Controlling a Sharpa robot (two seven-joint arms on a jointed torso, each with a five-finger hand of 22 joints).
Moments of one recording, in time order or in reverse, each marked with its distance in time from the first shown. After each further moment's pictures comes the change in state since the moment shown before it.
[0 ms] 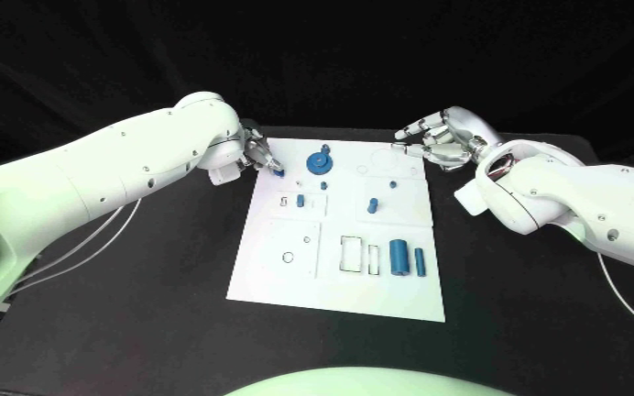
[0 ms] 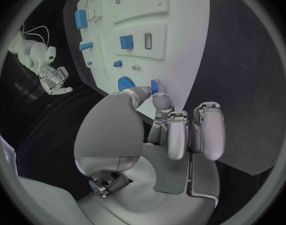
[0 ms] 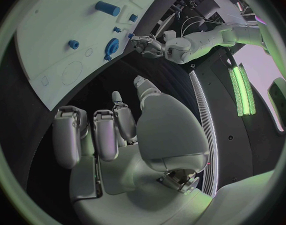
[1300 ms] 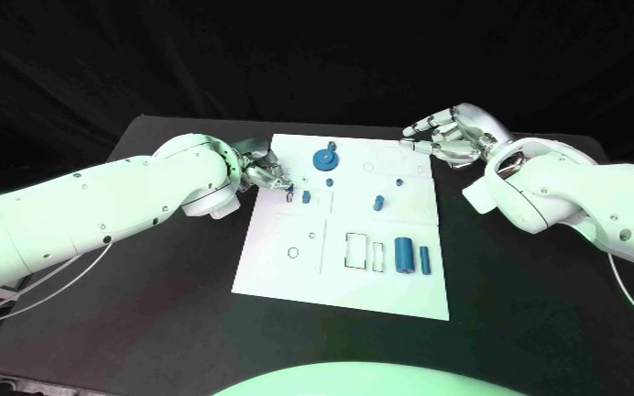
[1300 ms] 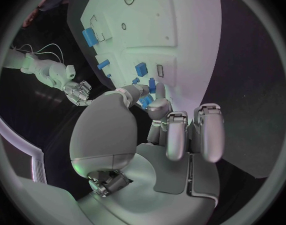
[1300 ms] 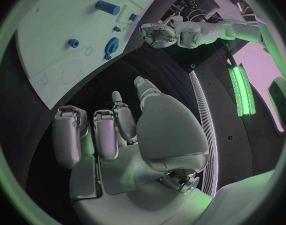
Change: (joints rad) left arm -0.099 -0.223 -0.018 0.371 -0.125 -0.263 0.159; left_hand -0.084 -0.077 0.059 -0.054 0.147 0.064 -0.017 0.002 0.016 0.101 -0.025 0.067 0.132 0.000 -0.021 0.004 0.000 0.000 -0.004 -0.018 0.025 0.000; right arm 0.000 -0.010 0.000 0.001 0.001 0.000 0.001; right_hand -0.004 0.004 -0.003 0.003 0.004 0.000 0.000 0.004 0.000 0.000 0.000 0.000 0.000 0.000 0.000 0.000 0.000 0.000 0.000 0.000 -0.004 0.001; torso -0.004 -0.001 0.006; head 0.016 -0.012
